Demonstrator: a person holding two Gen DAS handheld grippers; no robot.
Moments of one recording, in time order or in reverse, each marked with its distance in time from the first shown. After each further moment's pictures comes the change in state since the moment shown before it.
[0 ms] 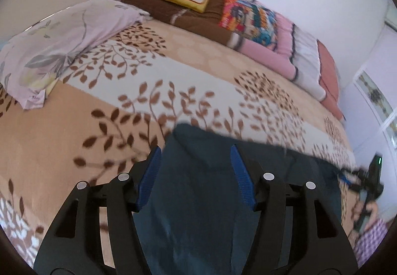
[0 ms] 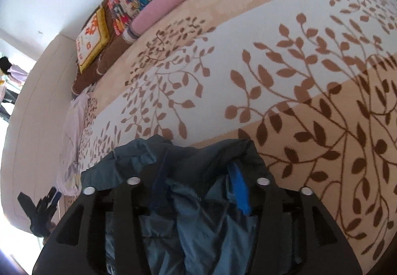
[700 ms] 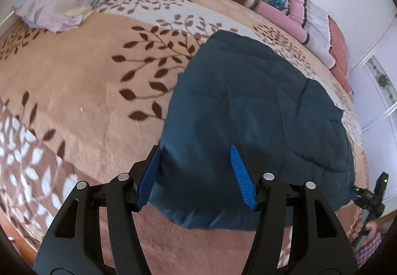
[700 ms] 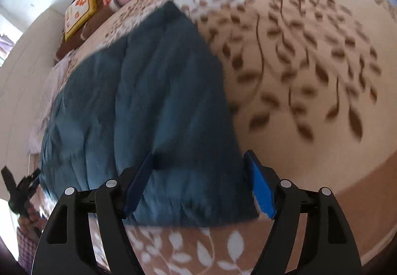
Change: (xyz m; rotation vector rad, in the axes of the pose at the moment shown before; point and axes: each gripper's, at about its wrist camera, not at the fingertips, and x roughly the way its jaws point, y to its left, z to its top) left arm -0.035 0.052 -0.133 -0.043 0.161 0.047; right arm -0.052 -0.065 -0.189 -0.018 0.095 -0.126
